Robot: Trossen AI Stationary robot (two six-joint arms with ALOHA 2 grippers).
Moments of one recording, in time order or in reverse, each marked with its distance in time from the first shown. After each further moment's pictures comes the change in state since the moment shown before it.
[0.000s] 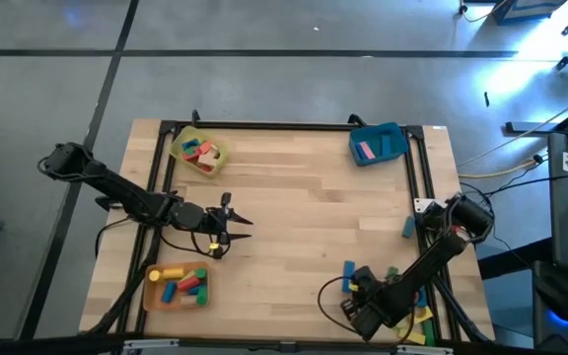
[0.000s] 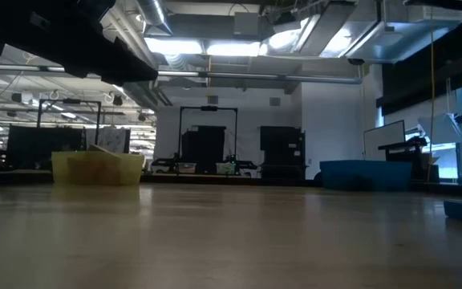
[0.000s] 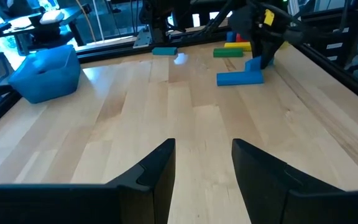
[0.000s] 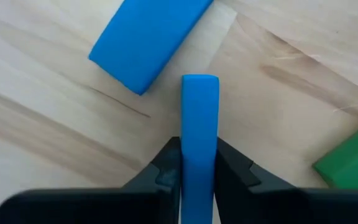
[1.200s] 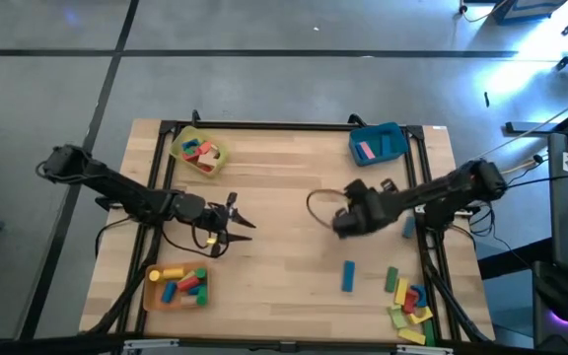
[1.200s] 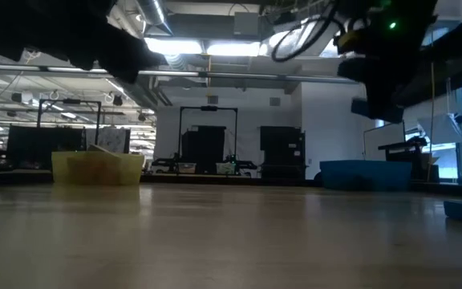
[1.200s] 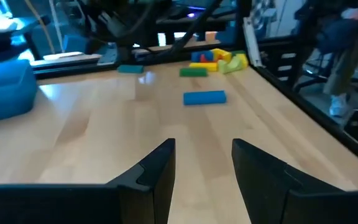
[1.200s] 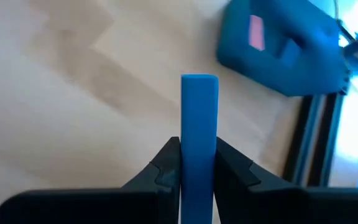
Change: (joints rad) left arm 0.085 0.008 0.000 0.079 0.246 -0.003; right arm -0.577 -0.315 -0.036 -0.486 0.536 -0.650
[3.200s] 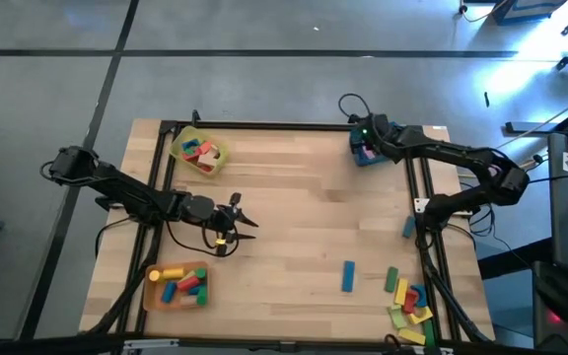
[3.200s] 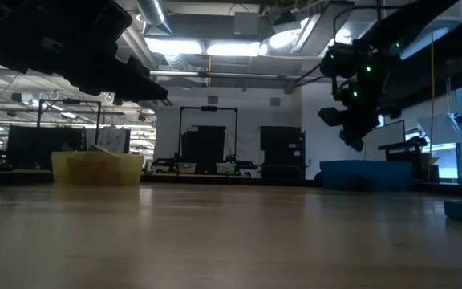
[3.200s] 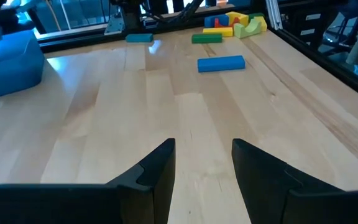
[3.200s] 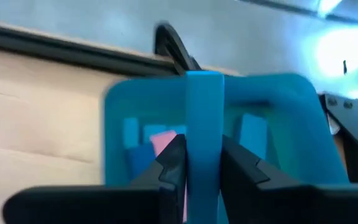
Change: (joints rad) left arm 0.043 0.102 0.000 -0.008 -0.002 0.043; right arm -0.943 -0.235 -0.339 0.843 -0.073 -0.742
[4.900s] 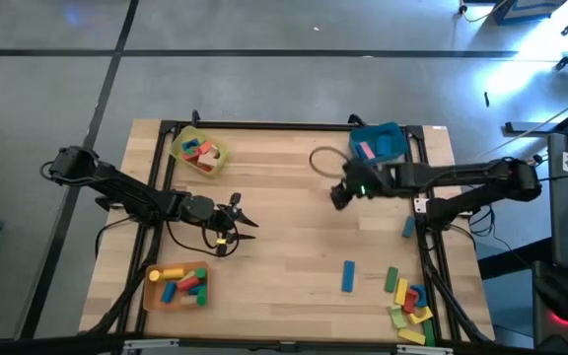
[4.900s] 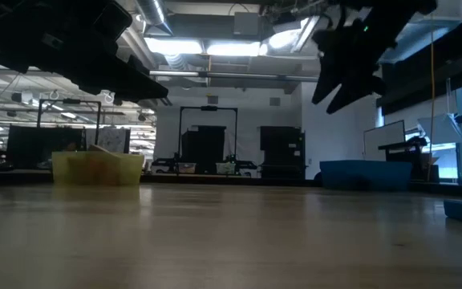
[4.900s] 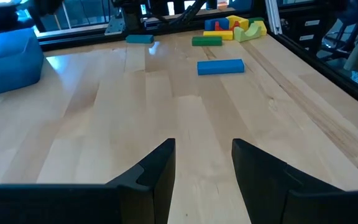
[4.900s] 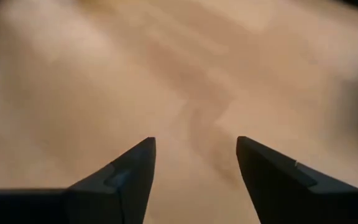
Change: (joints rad) left arm -0.002 0.000 0.000 0.008 0.000 -0.026; right arm 0.608 -0.124 0.073 -0.085 -0.218 0.221
